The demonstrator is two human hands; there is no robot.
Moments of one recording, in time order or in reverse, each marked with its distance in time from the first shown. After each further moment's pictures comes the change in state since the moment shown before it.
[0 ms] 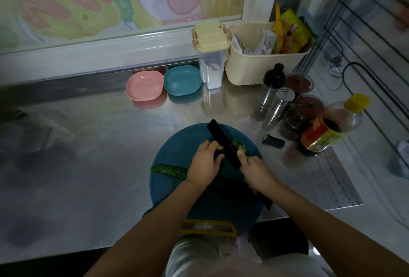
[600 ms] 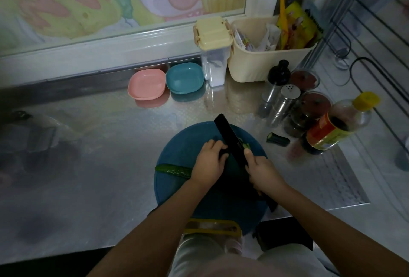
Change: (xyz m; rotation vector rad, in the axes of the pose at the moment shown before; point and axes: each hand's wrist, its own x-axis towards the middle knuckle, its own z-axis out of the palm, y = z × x) left_hand 0.001 -0.002 0.000 0.041 -0.018 0.024; right_hand -0.005 -0.001 0.000 0.133 0.027 -0.013
